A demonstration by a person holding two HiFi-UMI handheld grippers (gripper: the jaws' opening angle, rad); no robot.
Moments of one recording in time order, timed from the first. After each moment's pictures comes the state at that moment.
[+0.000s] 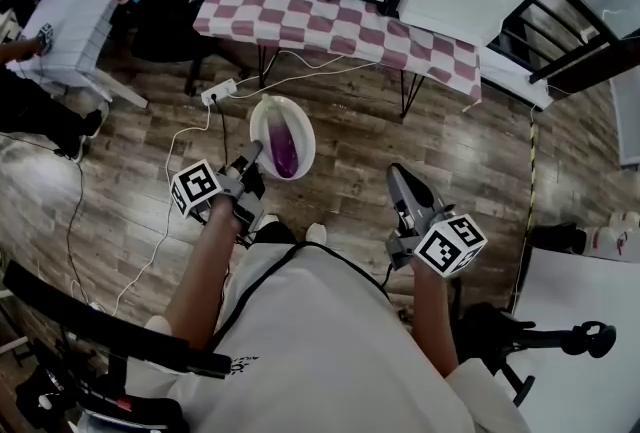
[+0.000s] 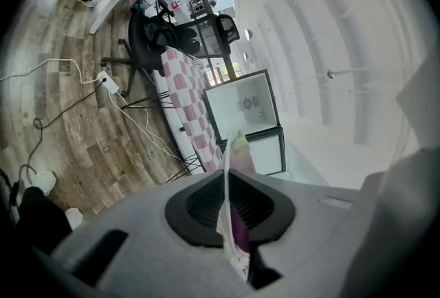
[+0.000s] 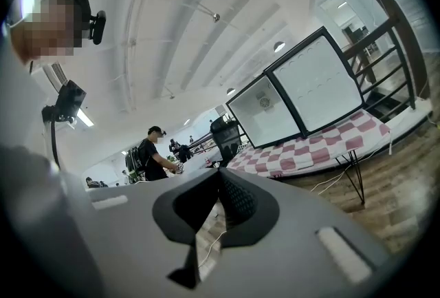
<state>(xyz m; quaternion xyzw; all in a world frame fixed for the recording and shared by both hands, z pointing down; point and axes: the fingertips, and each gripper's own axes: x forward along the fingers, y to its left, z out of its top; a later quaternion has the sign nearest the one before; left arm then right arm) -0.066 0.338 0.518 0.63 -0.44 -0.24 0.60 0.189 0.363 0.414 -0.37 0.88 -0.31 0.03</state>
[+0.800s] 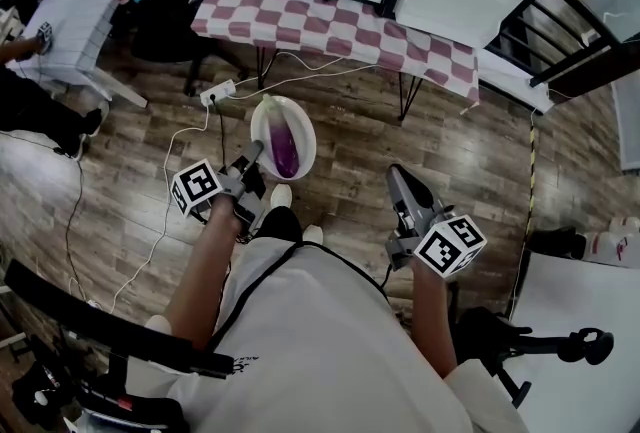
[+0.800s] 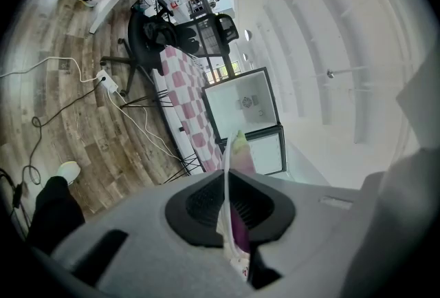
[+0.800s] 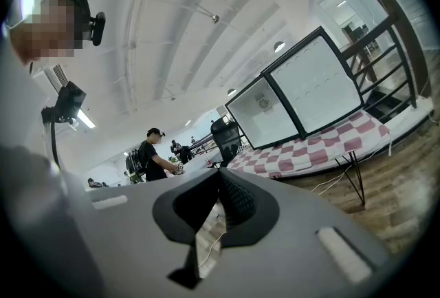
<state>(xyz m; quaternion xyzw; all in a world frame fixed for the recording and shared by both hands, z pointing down) -0.047 0.333 0.516 0.63 -0.44 -0.24 0.59 0.206 0.359 0.415 -0.36 0.88 -0.31 0.04</state>
